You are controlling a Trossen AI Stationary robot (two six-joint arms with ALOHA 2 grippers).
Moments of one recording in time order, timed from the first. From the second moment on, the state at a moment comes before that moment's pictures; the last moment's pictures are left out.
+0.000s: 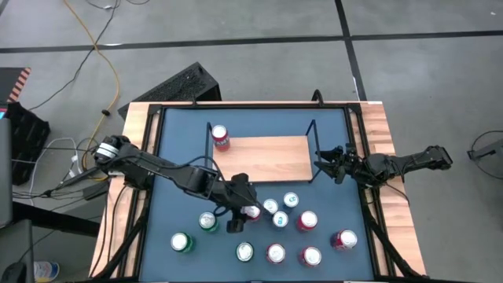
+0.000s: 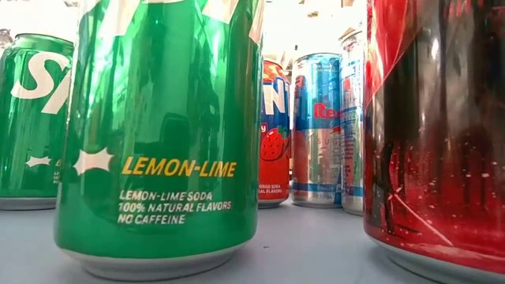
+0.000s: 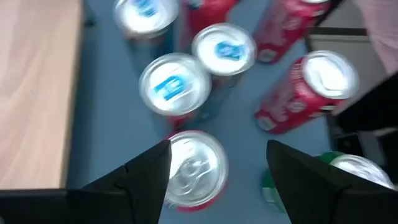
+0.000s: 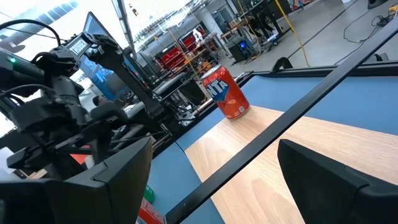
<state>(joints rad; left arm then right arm) -0.29 1.69 1.40 -0.44 -0.06 -0.29 0.21 0.06 0.00 0.08 0.52 0.62</state>
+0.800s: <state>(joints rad) -0.32 1.78 1.75 -0.93 -0.22 -0.47 0.21 0.06 0.00 0.08 0.52 0.60</state>
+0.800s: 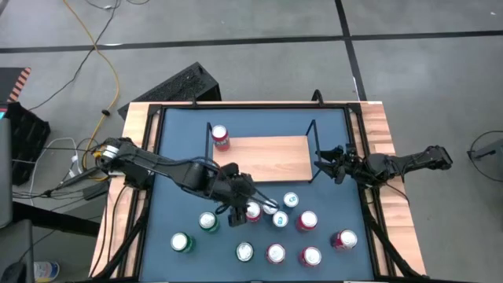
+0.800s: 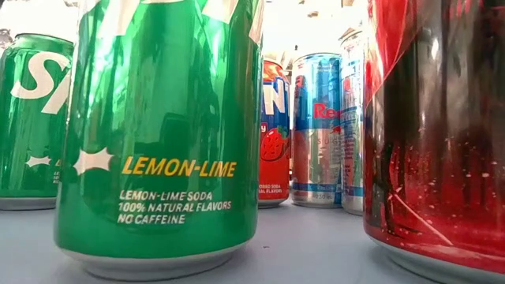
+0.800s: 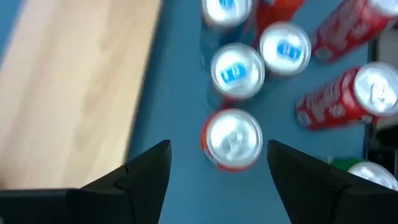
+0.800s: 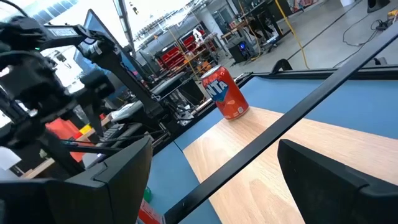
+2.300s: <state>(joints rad) -0.28 2.02 1.97 -1.08 -0.09 -0.31 0.21 0.06 0.00 0.08 0.52 0.59</state>
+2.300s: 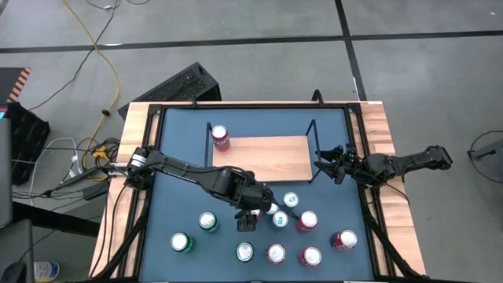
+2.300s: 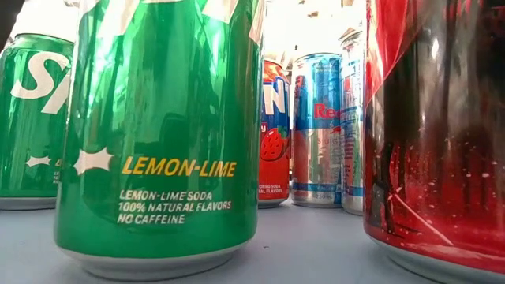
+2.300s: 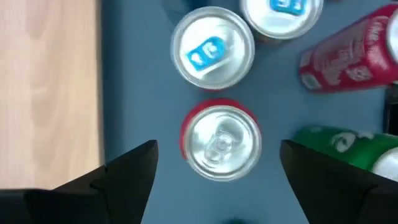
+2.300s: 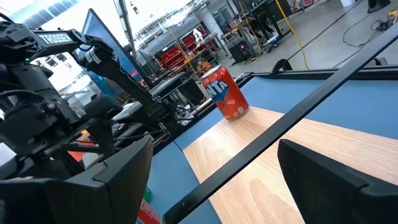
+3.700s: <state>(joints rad) -0.27 2.01 1.78 -0.88 -0.01 -0.36 0.21 0.06 0.00 0.08 0.52 0.59</state>
